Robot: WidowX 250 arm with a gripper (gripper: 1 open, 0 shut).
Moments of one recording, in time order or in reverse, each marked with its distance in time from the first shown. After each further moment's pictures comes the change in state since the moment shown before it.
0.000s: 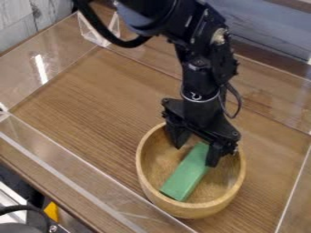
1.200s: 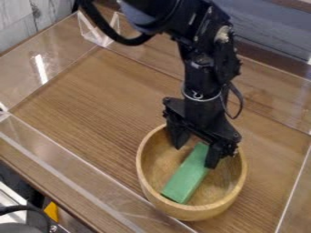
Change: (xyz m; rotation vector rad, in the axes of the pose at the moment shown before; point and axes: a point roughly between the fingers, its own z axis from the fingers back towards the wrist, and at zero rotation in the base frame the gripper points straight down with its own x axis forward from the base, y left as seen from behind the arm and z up) arm -0.002 -0.002 0.002 0.004 0.026 -0.037
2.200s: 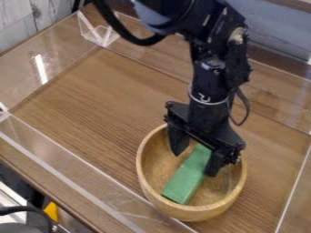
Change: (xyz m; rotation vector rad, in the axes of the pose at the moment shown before) arm -0.012 -0.011 0.001 0.024 0.101 -0.026
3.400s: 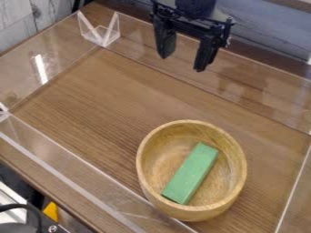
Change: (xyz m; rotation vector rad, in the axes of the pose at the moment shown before) arm 0.050 0.069 0.091 0.001 0.035 0.129
